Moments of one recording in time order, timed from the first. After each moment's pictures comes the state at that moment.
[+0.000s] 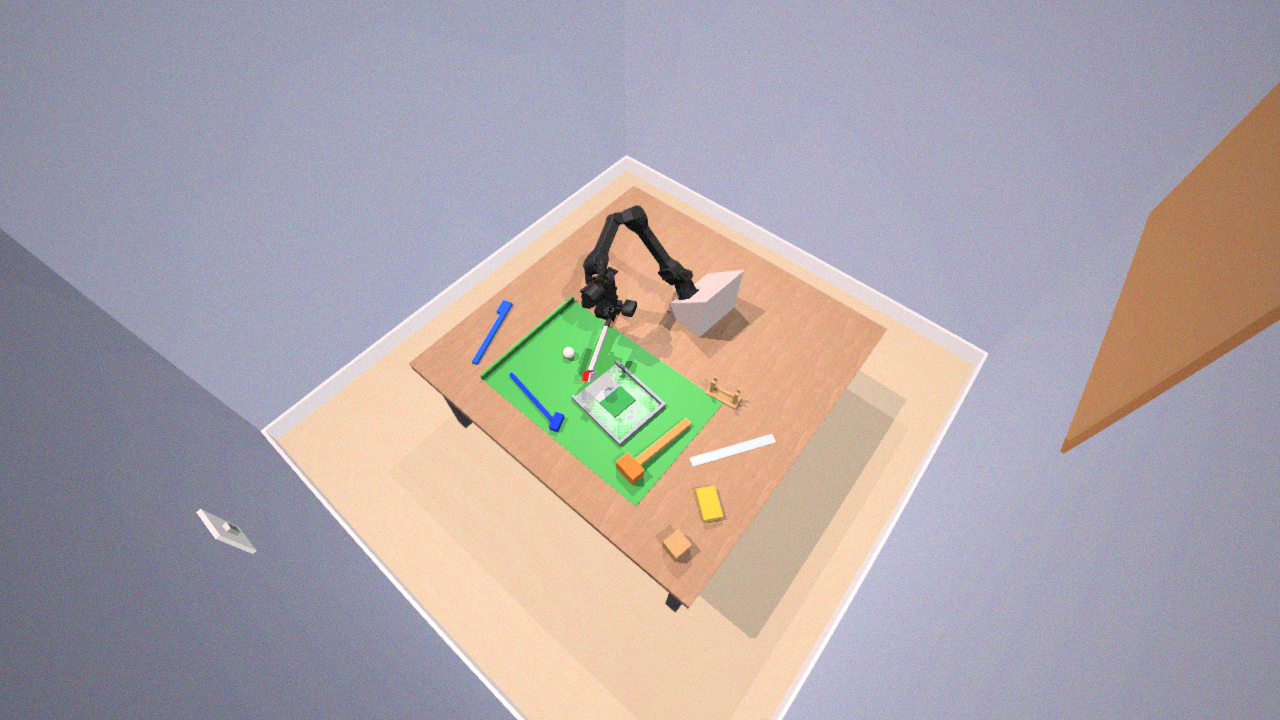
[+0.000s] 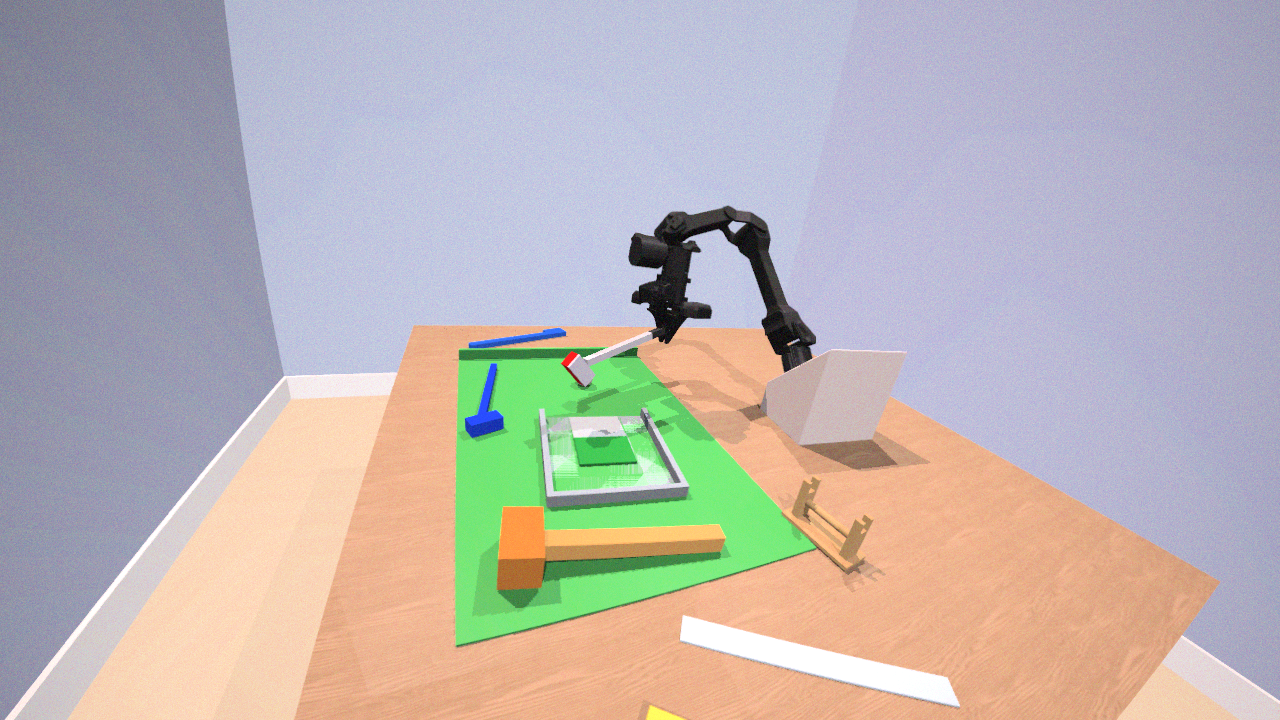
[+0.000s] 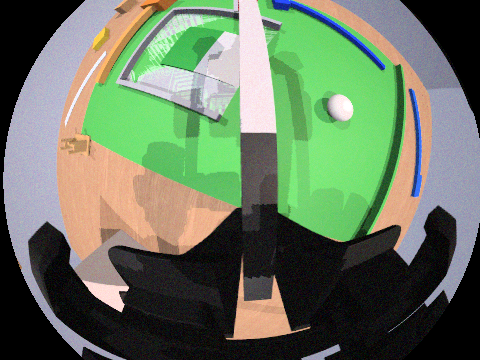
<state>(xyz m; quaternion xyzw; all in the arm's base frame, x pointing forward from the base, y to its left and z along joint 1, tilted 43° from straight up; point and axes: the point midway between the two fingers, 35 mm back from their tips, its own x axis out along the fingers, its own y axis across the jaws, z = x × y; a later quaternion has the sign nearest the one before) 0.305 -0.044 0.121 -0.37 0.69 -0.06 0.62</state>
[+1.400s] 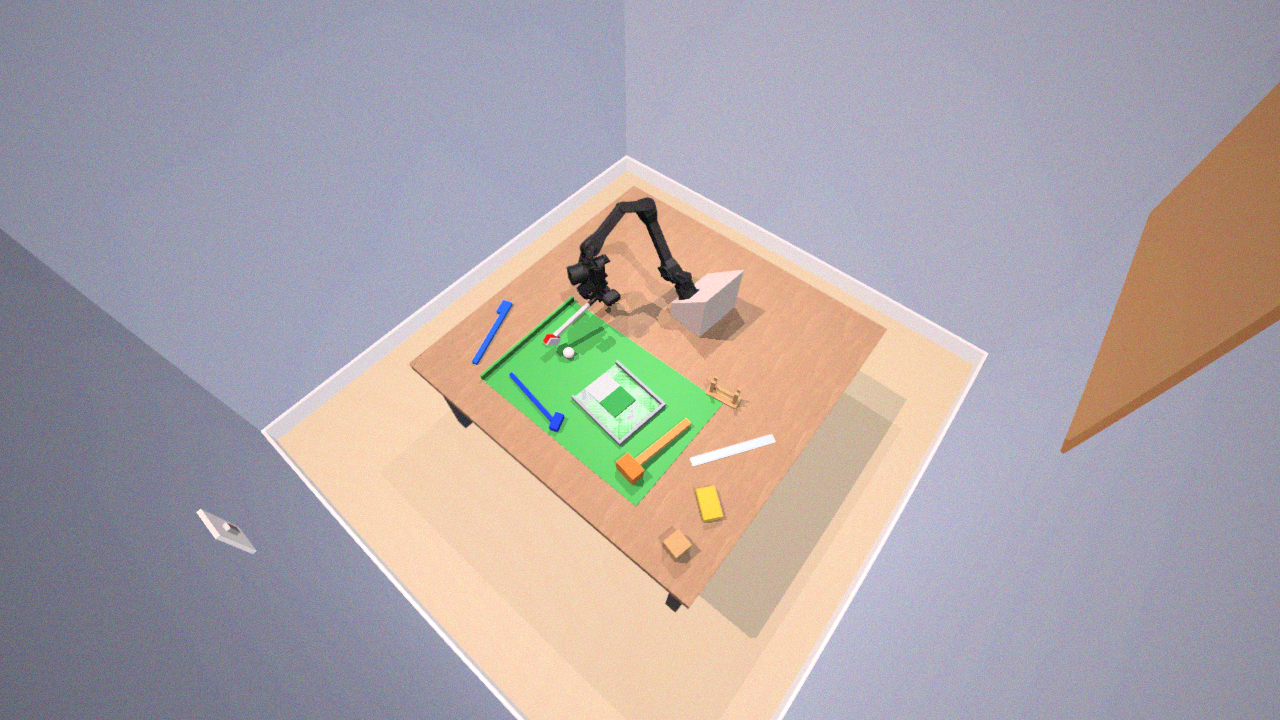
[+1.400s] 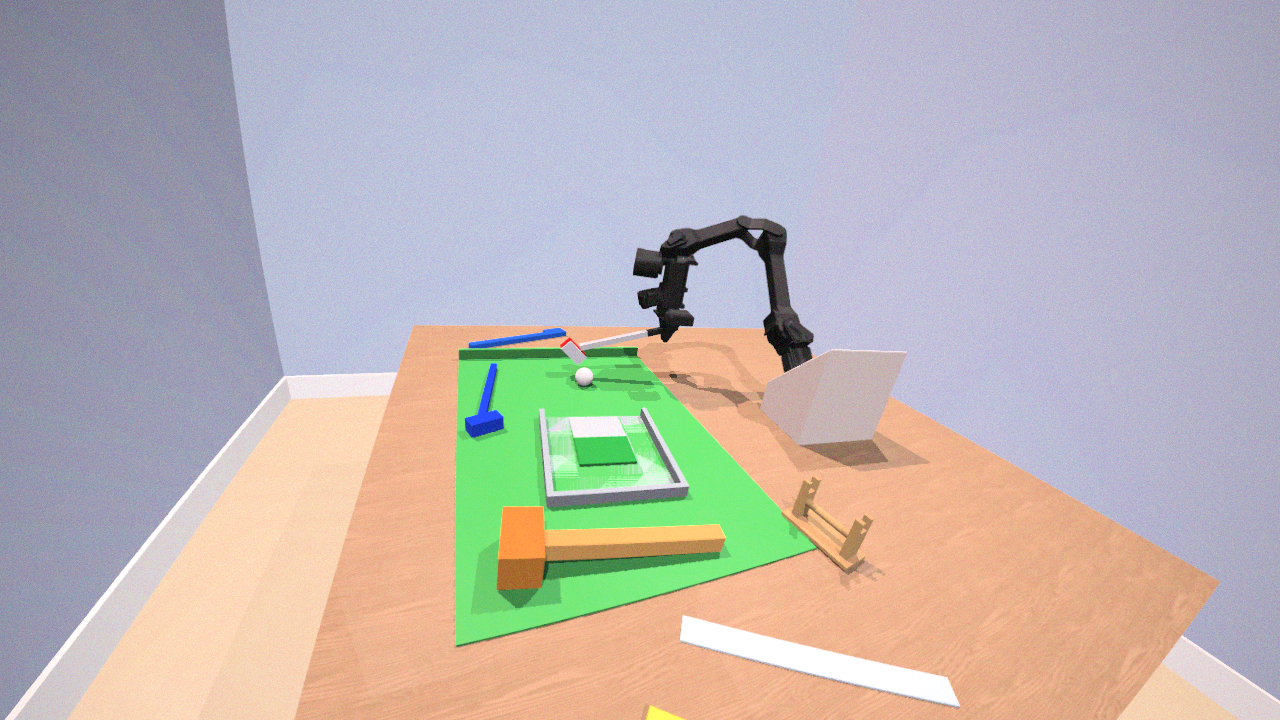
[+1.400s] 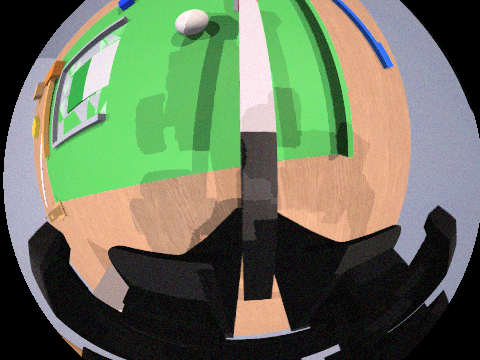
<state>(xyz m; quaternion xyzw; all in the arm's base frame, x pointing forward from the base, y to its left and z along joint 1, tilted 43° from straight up) 0.249 -0.159 0.173 -0.24 0.65 -0.29 0.66</state>
